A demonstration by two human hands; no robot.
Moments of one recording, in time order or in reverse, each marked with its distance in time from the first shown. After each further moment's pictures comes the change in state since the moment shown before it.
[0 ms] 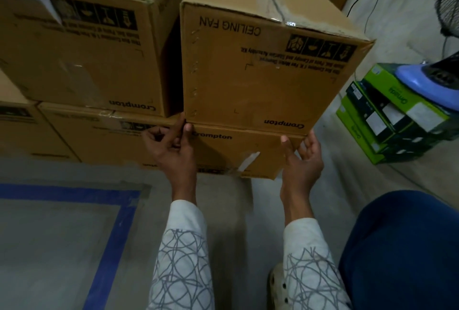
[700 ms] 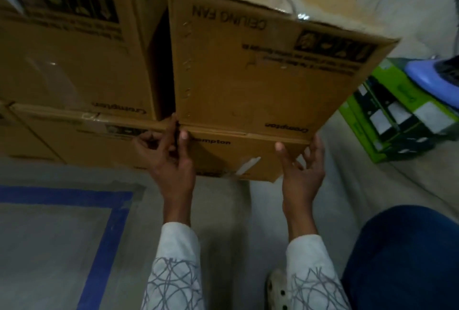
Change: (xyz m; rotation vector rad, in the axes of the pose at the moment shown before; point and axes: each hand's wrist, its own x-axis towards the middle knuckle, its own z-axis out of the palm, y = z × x) left_hand -0.005 -0.001 -0.003 0.218 -0.084 0.076; right_hand -0.001 -0.001 -0.005 -0.083 -0.097 -0.032
